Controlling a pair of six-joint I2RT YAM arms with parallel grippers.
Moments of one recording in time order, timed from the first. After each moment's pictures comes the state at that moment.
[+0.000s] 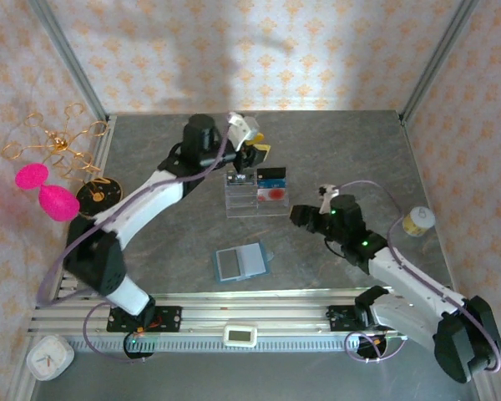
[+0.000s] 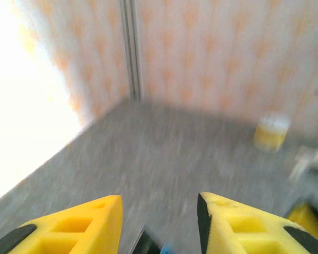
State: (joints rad) left arm -0.48 1.48 1.18 0.18 0.54 0.06; right arm 0.57 0.95 0.47 -0.05 -0.17 0.63
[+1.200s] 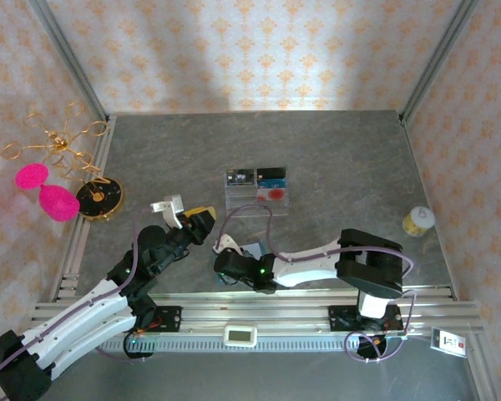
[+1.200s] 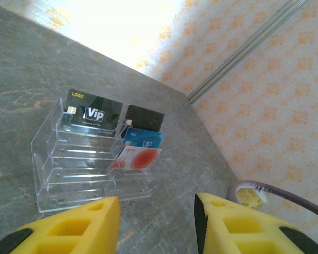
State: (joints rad) left arm -0.66 0.58 0.30 0.15 -0.12 -0.74; right arm 1.32 1.77 0.89 -0.07 0.36 0.45
